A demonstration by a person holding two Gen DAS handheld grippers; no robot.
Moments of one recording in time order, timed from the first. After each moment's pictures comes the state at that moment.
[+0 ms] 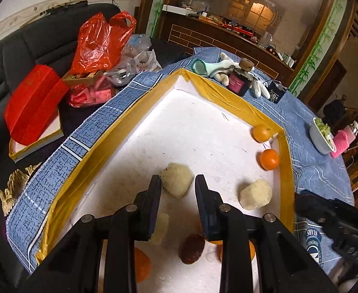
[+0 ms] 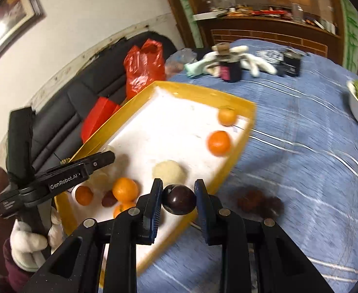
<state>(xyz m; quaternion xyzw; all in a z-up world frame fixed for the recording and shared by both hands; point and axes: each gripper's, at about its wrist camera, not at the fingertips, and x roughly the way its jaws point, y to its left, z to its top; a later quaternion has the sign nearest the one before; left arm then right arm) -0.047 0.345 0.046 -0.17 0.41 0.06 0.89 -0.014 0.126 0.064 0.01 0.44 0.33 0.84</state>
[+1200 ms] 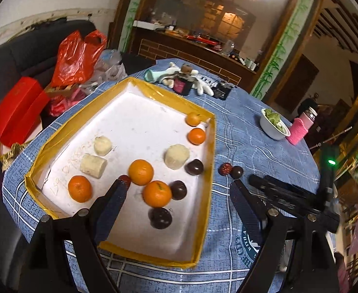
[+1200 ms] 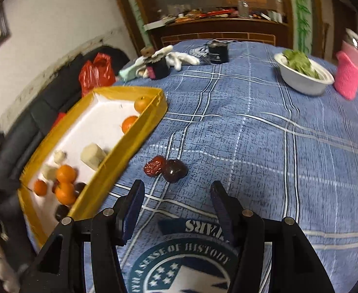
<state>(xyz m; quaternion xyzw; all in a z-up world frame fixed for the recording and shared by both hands) -0.131 0.262 0.092 -0.16 0.37 -0.02 0.92 -0.028 0.024 0.042 0.02 0.43 0.20 0.88</state>
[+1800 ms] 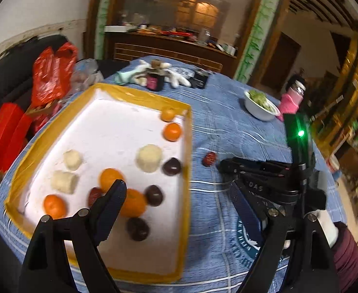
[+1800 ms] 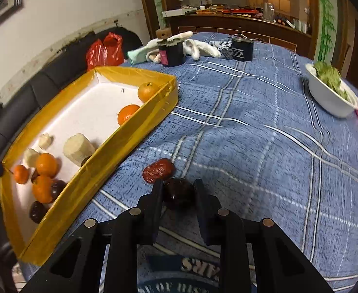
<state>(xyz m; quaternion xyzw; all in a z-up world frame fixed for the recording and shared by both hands) -0.105 0.218 0.084 -0.09 0.38 -0.07 0.92 0.003 0.043 0.018 -0.02 0.43 0.24 0.87</state>
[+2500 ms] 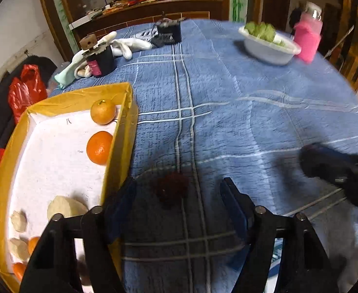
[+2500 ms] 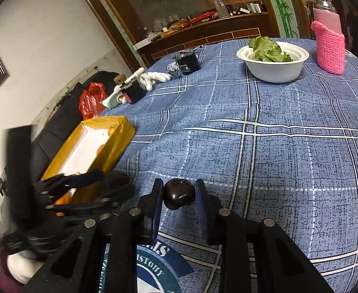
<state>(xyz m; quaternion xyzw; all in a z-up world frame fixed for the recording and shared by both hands) 0.024 0.104 0.014 0.09 0.48 -0.04 0.87 -0.003 -0.067 0.033 0.14 0.40 0.22 0.88</state>
